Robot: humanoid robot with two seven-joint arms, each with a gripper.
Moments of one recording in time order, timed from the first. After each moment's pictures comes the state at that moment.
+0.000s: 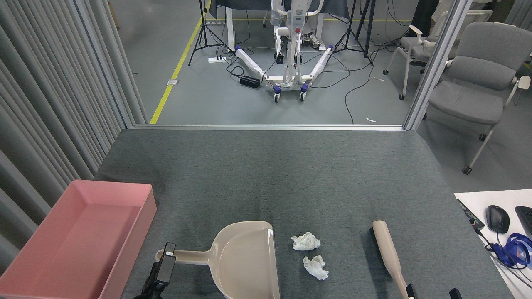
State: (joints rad) left arm 0.10 -0.04 0.05 -1.41 -0.51 -0.19 0.04; right arm 0.43 0.06 -0.32 -1.79 1.34 -0.31 -0.13
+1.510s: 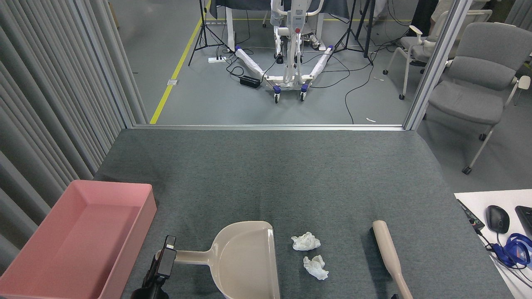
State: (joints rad) left arm 0.08 -0.04 0.05 -1.41 -0.52 -0.19 0.06; right arm 0.41 0.07 -0.27 -1.68 1.37 -0.28 -0.13
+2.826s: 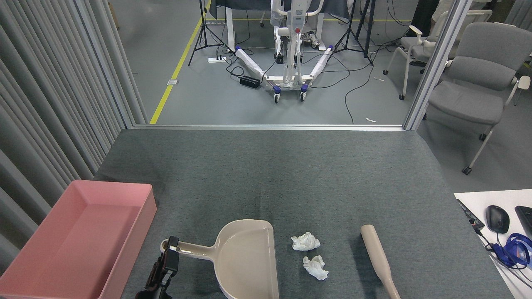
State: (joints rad) left arm 0.09 -0.04 0.03 -1.41 -0.58 -0.30 0.08; right arm 0.45 0.06 -0.21 -1.62 1.41 -0.31 -0.22
